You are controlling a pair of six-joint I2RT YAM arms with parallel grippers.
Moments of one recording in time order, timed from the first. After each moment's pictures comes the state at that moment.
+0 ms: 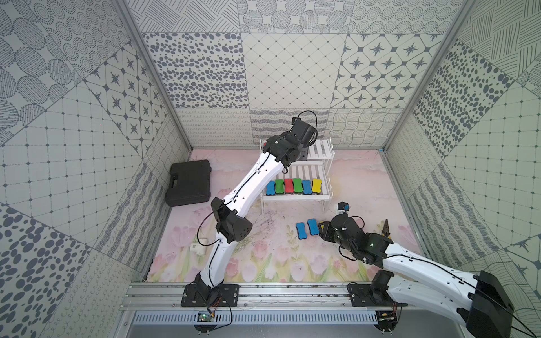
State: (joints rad) left arm -0.70 2.23 2.62 -1.16 -0.42 -0.40; right arm 0.84 0.95 0.51 -0.34 0.30 0.88
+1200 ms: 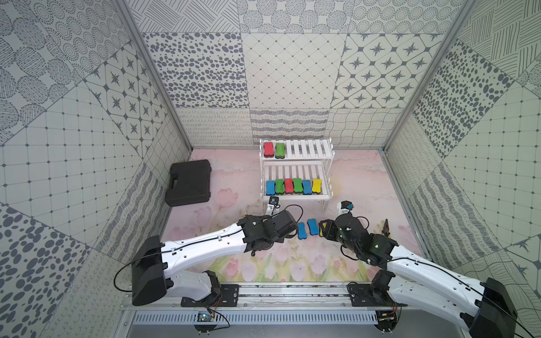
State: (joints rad) left arm -1.07 1.36 0.98 -0.79 -0.50 -0.85; right arm 0.82 0.89 0.51 -0.35 0.30 0.88
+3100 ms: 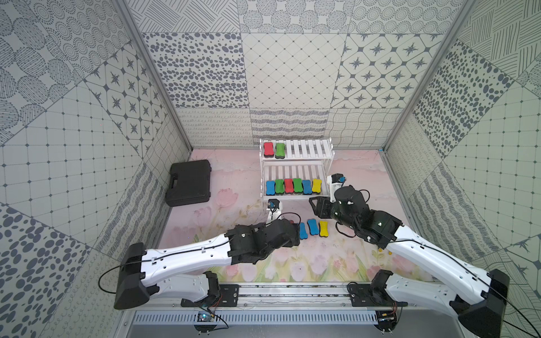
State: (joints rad) left arm -1.19 1.13 0.96 -0.65 -0.51 -0.97; right arm 0.81 1.12 1.04 -0.45 0.20 0.63
